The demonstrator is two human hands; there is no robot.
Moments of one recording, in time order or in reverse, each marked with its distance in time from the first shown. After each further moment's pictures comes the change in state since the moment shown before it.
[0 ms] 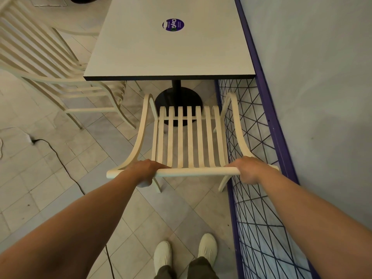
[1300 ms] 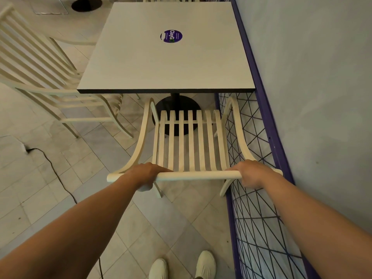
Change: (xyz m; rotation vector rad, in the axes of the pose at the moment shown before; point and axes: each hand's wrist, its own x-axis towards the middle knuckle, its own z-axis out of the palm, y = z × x) left_hand 0.049 0.009 -0.040 0.005 0.013 0.022; right_hand 0.040 0.034 -0.039 0.011 0.026 0.006
